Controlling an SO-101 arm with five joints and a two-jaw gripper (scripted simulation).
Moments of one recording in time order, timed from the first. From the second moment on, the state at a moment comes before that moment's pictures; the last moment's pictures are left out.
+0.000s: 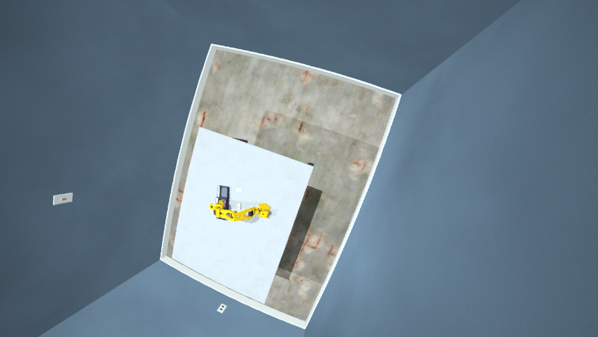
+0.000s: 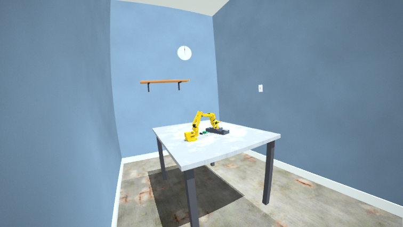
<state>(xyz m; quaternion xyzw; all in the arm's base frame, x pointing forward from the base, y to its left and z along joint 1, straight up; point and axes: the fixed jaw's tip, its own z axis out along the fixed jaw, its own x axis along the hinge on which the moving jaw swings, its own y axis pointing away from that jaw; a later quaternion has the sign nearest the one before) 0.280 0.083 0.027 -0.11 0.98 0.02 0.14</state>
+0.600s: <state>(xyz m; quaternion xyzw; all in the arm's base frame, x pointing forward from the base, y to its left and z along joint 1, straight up) 0.280 0.083 0.027 -0.11 0.98 0.02 0.14</state>
